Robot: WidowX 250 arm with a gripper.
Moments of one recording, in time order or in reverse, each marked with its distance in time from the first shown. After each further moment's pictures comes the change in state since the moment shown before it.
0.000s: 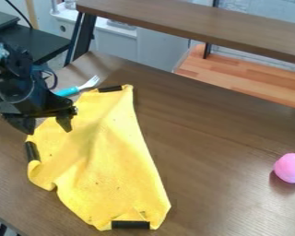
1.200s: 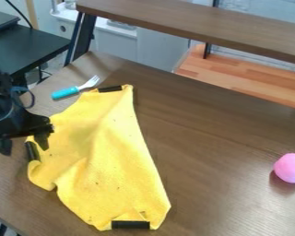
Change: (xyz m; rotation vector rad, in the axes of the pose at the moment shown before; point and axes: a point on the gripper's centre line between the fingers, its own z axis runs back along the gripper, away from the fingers) arm -0.019 0.047 -0.028 0.088 0.079 0.106
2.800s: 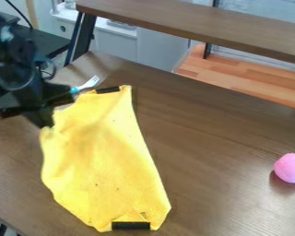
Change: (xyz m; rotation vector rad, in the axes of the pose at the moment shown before) arm 0.021 -0.047 0.038 -0.054 -0.006 0.098
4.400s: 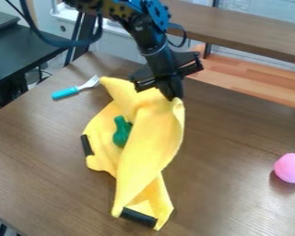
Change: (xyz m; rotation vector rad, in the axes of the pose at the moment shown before) arm -0.005 -0.193 -0.003 -0.333 0.157 -0.055
